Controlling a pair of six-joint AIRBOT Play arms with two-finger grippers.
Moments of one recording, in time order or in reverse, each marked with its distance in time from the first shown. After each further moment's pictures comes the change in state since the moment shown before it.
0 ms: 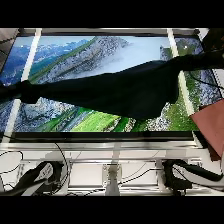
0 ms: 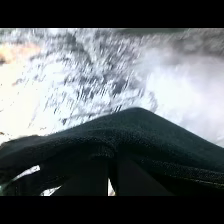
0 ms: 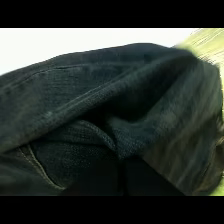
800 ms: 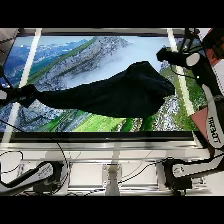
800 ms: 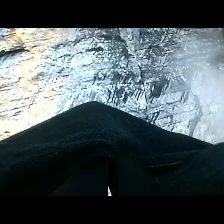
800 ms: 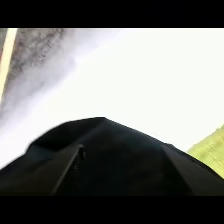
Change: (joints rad) left arm 0.000 -0.162 0.000 0.025 0.137 0.000; right arm 0.007 -0.246 -0.017 0.161 -0.497 0.004
